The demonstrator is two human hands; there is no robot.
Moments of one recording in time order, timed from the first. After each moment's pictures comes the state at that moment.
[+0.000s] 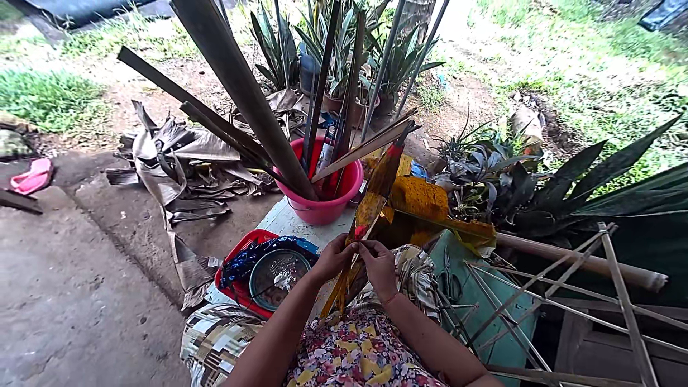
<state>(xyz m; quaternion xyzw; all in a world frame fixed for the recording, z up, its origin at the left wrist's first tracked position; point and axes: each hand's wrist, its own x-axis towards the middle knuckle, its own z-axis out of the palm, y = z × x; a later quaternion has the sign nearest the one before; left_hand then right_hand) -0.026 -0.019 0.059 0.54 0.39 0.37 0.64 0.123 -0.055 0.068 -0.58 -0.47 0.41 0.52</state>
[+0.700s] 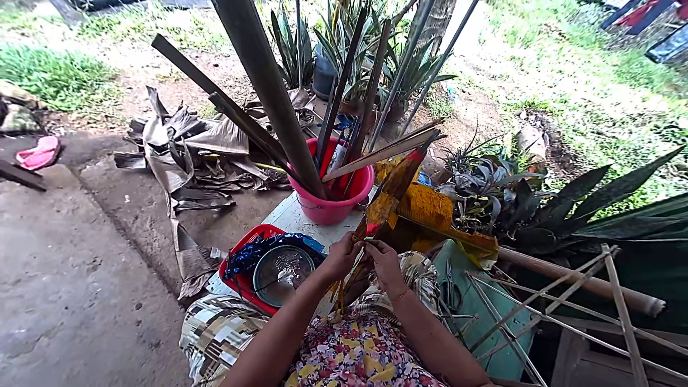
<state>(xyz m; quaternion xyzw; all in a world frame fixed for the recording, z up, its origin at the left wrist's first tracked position) -0.028 -0.016 0.059 0.65 0.48 0.30 0.51 0.125 -0.038 0.076 -0.56 -0.40 0.54 0.49</state>
